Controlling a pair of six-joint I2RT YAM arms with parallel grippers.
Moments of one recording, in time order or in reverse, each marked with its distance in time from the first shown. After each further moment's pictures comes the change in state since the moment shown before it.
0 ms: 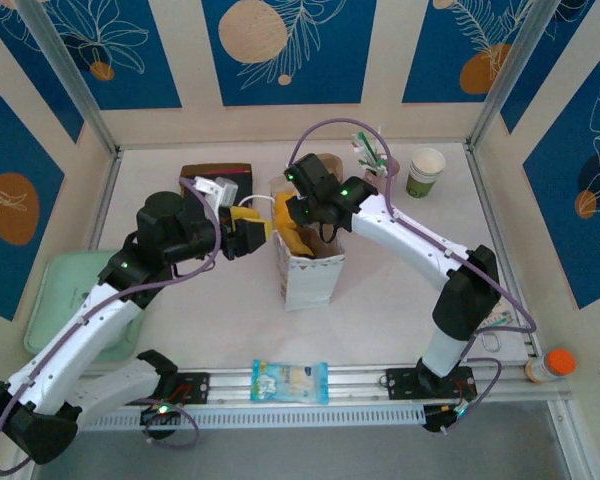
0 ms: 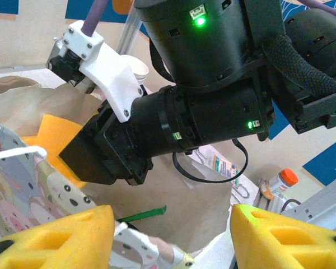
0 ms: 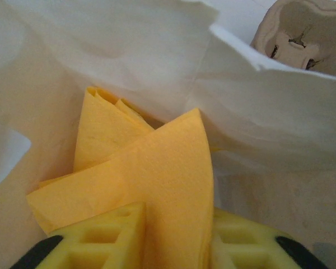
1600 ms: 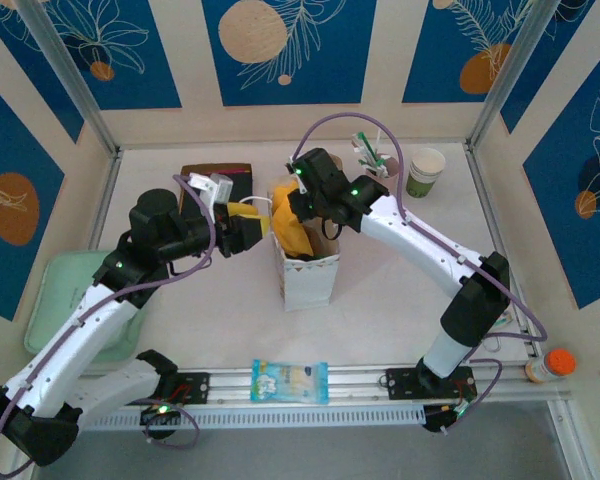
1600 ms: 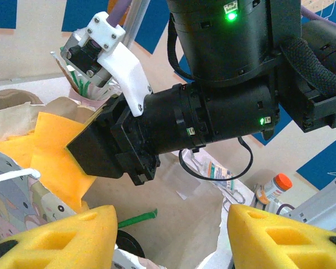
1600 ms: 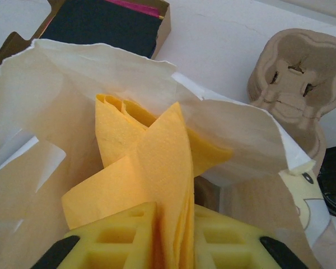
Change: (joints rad) left arm 0.021 -0.008 0.027 0.000 0.027 0.000; right arm -0.006 -0.057 0.000 0.038 -0.031 -0.010
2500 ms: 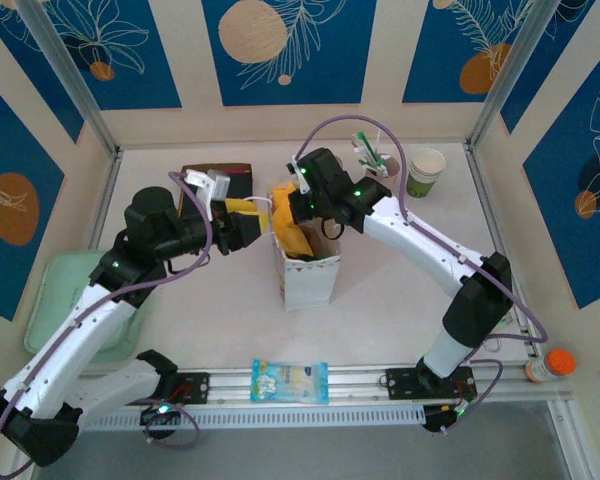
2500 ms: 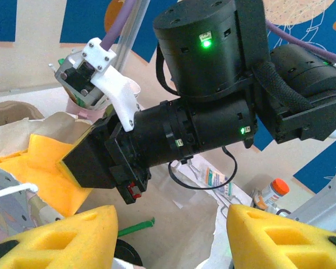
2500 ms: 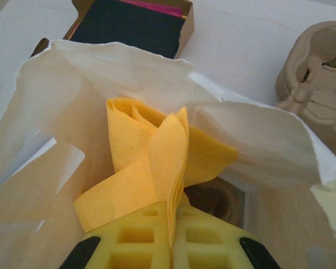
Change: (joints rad) left arm 0.010 0.000 0.026 0.000 0.004 0.000; right arm -0.023 -0.013 -0.045 0.061 -0.107 0.022
